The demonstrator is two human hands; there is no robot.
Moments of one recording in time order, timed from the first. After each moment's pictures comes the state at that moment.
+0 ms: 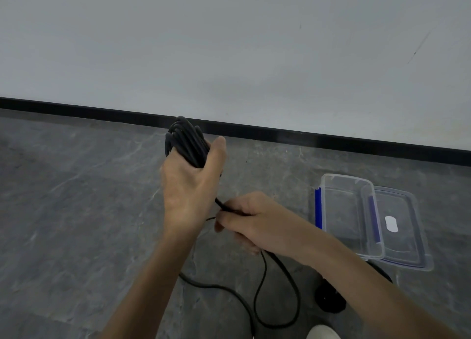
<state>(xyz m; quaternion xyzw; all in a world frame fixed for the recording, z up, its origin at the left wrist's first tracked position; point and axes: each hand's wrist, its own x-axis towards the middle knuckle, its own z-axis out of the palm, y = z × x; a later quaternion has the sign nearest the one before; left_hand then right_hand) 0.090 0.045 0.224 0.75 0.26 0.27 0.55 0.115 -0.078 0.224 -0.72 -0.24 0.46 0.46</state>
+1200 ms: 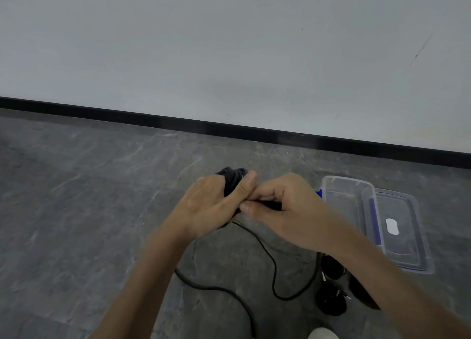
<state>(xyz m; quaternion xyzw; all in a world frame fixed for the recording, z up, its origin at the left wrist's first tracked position) 0.089 0.069 0.195 0.91 0.04 -0.07 0.40 0.136 -0.101 0.221 -0.76 -0.36 0.25 0.47</state>
